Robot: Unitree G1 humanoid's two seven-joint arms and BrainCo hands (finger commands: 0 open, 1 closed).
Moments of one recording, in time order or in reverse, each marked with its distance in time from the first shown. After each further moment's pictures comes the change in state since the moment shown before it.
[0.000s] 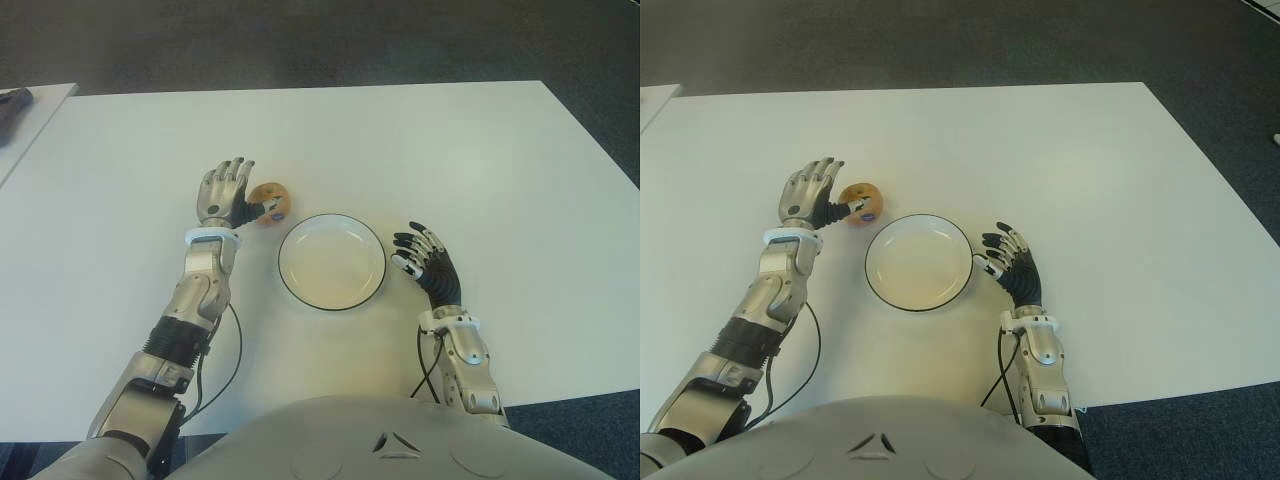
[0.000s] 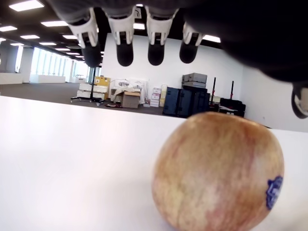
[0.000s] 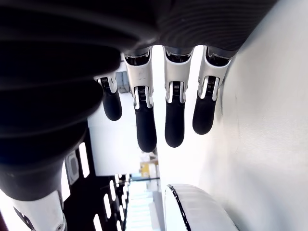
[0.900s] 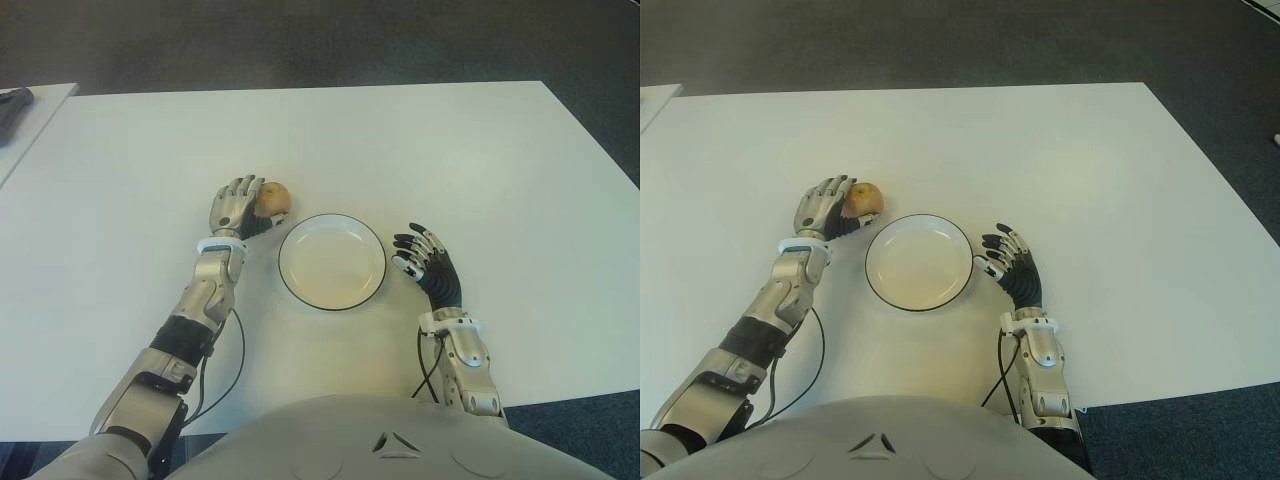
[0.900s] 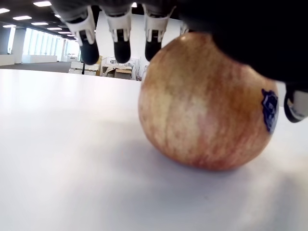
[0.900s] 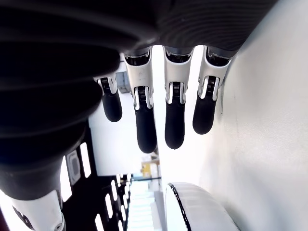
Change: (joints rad) left arm -0.026 -0.005 -0.064 0.153 -0.073 -0.064 0.067; right arm 0.008 0.004 -0.001 0.008 0.003 -0.018 0.004
